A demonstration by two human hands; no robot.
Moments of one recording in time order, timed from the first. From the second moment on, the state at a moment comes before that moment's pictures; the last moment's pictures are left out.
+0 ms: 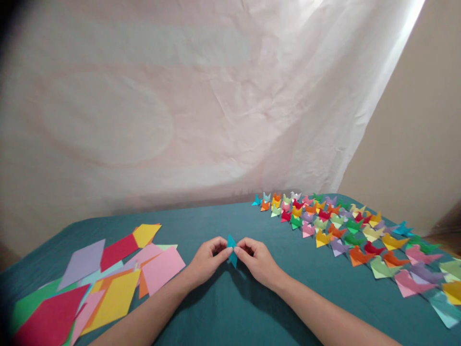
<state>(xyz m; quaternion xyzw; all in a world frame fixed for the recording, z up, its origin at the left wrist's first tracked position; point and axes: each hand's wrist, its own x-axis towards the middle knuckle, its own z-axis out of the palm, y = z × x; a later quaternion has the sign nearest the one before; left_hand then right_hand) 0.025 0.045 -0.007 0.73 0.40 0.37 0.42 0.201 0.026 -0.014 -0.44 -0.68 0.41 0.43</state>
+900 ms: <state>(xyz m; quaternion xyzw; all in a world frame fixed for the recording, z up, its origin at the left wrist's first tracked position) 0.025 0.044 -0.003 0.71 0.37 0.38 0.45 0.196 0.021 -0.015 -0.43 -0.75 0.36 0.36</state>
